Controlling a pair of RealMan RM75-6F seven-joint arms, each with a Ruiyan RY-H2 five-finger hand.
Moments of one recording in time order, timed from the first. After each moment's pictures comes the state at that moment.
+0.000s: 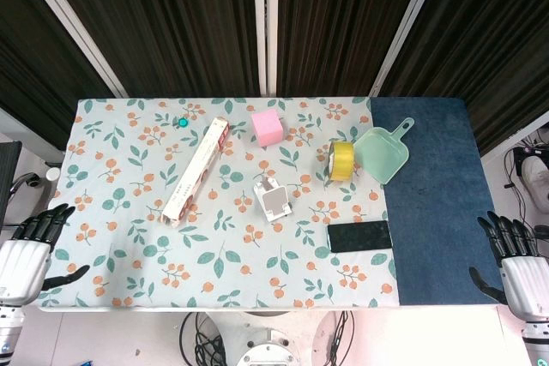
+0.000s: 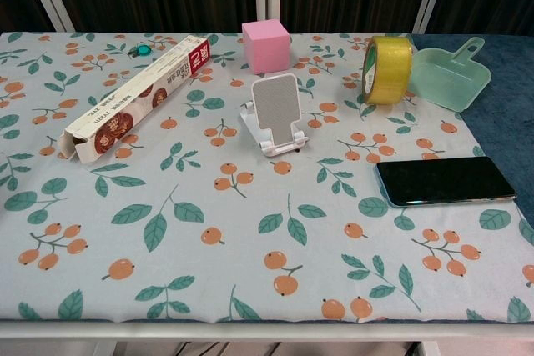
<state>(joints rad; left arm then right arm) -0.08 -1.05 0.00 -1.69 1.62 1.55 0.12 -0.01 -1.11 -0.01 -1.55 -1.63 1.60 0.07</state>
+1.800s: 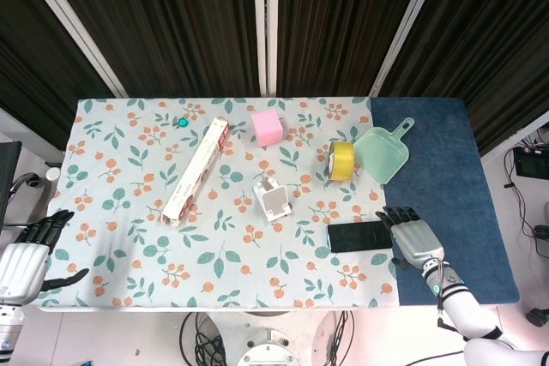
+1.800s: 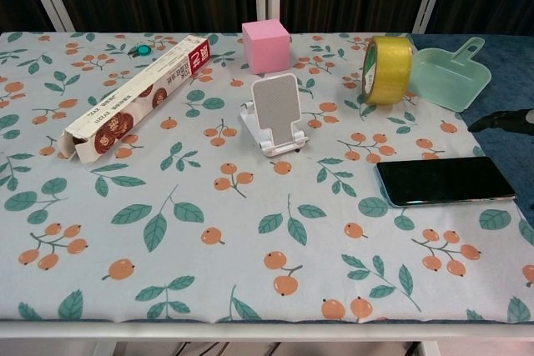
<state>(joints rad) -0.08 -1.13 0.01 -1.53 1.59 1.51 -0.04 0.47 -1.19 0.06 -1.83 -0.98 0.90 -0.56</state>
